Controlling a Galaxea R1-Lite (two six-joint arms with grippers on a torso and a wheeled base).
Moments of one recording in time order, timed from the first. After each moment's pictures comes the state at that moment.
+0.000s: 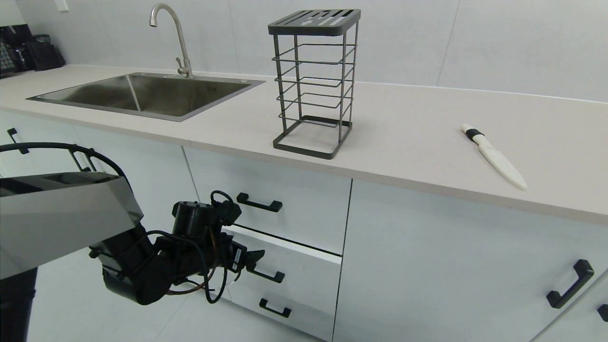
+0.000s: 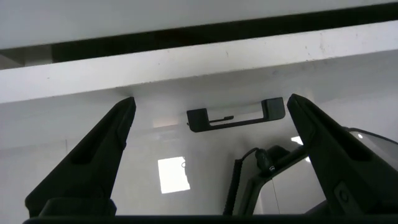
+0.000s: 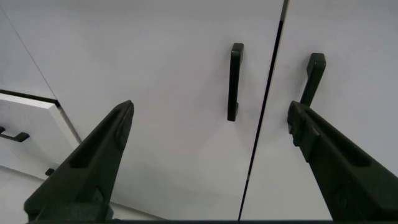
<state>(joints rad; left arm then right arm) -0.32 2.18 -0.66 -0.88 -0.18 0.09 0.00 0.01 0.00 0.01 -0.03 0.03</state>
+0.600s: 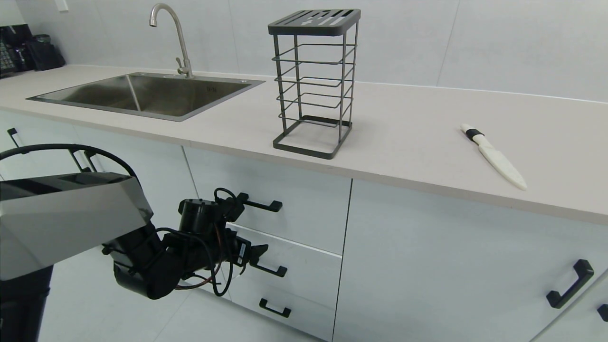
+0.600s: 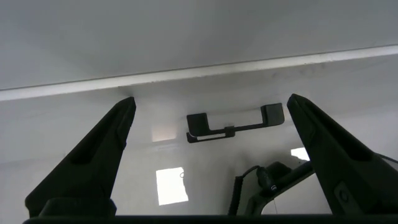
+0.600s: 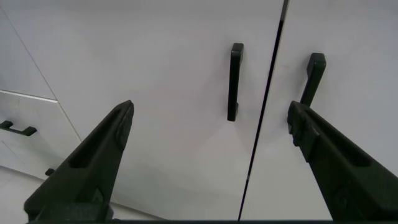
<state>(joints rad) -0.32 2.22 -0.70 -0.90 -0.17 0.08 0.00 0.01 0.00 0.01 -0.03 0.03</state>
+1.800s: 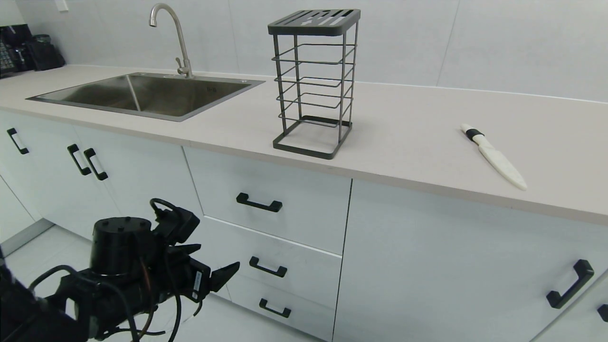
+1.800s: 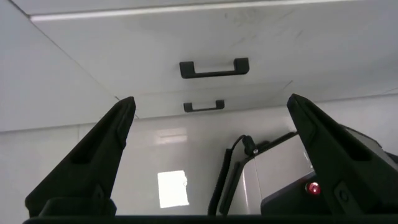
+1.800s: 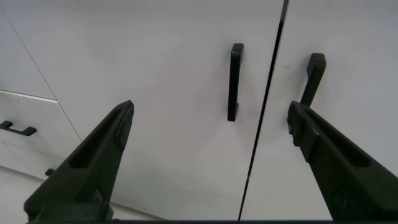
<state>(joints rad) -0.35 1.74 -0.25 -0.96 -0.11 0.05 0.00 0.01 0.00 0.01 -0.03 0.03</state>
